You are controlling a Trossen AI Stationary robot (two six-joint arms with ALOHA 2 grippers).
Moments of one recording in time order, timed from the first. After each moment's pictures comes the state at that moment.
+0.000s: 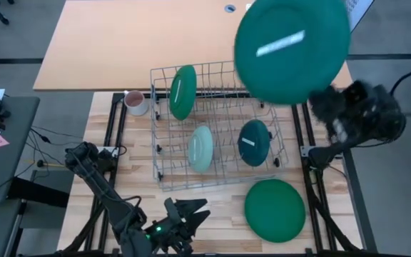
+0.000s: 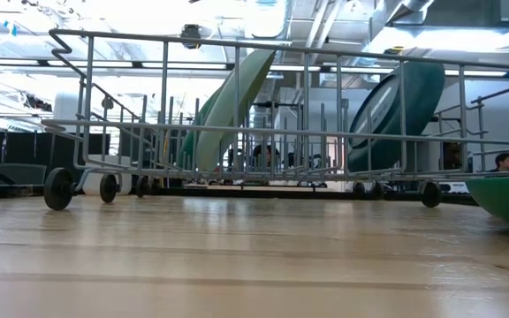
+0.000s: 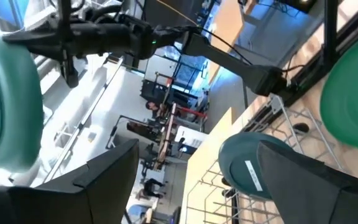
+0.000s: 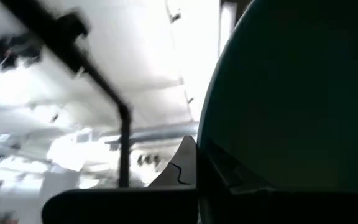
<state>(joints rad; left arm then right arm) -0.81 1.86 1.75 0.15 -1.35 1.19 0.29 1.02 1.35 0.54 0.18 -0.04</state>
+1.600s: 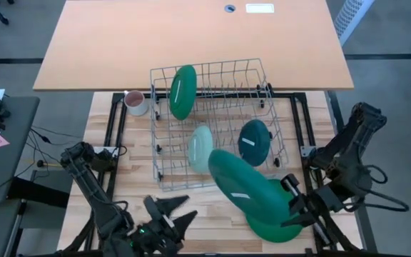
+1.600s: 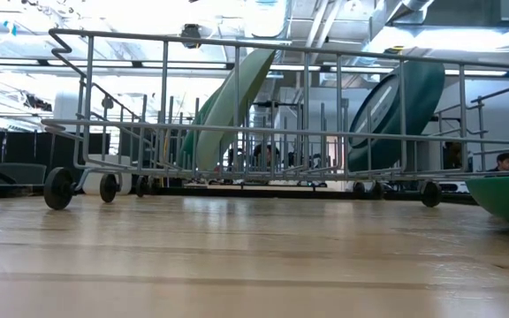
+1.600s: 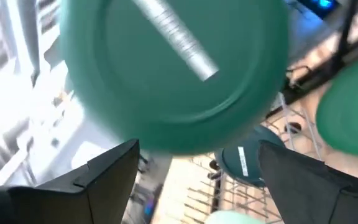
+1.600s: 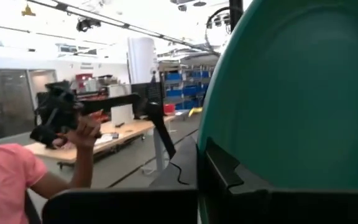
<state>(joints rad) -0.89 1.83 1.80 0.02 -1.53 0.91 0.96 1.16 1.04 0.40 0.51 -0.02</state>
